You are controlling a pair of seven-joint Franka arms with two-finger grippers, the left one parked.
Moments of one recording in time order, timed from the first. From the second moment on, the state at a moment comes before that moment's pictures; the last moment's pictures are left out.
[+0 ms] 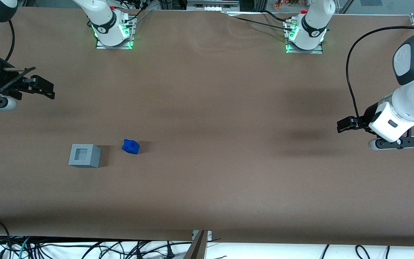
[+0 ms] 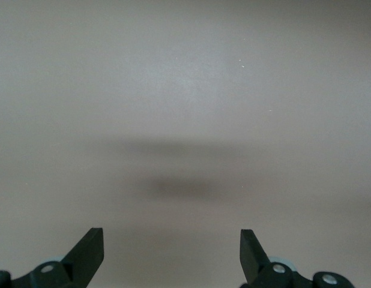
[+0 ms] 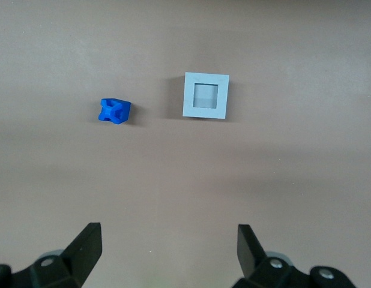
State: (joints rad) arm 0.06 0.15 0.04 -1.41 -0.04 1.50 0.03
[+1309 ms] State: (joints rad) arm 0.09 0.32 0.15 -1.85 -0.04 2.24 0.33
